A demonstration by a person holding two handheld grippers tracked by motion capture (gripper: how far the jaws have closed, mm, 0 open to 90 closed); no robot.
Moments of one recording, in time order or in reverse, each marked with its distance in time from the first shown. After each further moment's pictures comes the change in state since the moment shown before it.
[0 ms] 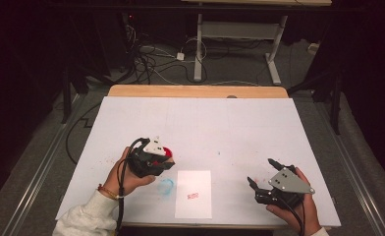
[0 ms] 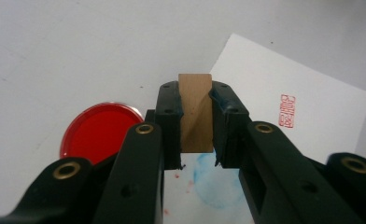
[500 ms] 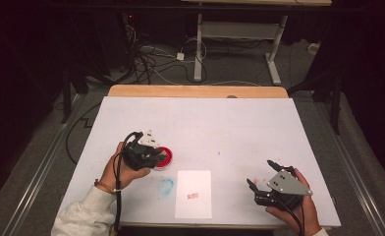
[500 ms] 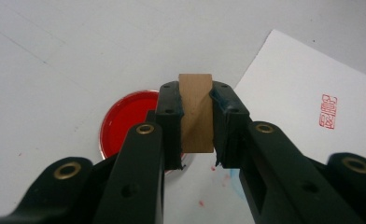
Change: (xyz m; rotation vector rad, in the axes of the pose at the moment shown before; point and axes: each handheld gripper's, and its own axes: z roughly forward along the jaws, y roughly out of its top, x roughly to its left) left arm 0.023 -0.005 0.001 0.013 0.060 -0.052; right arm 0.002 -0.003 0.000 0.018 -0.001 -0.023
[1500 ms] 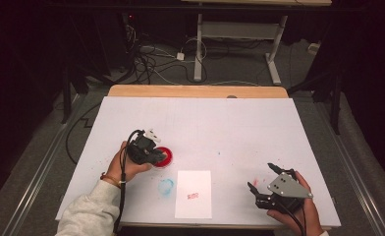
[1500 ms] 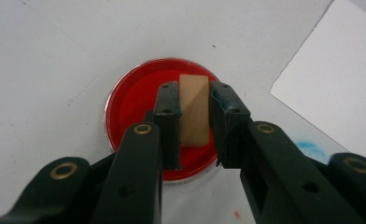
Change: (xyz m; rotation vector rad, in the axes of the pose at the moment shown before) left arm 0.029 -0.010 0.040 0.109 -0.039 -0.105; right arm 0.003 -0.004 -0.004 0.015 0.011 -0.009
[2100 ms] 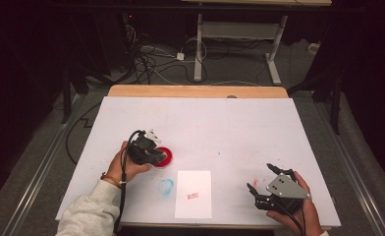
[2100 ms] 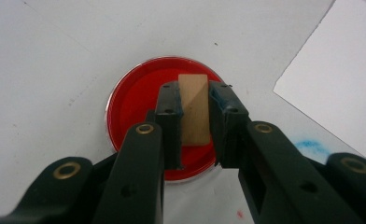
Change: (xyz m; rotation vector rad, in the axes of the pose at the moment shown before) left arm -0.002 0.000 0.002 0.006 0.009 0.015; right arm 0.002 0.000 0.000 0.006 0.004 -0.019
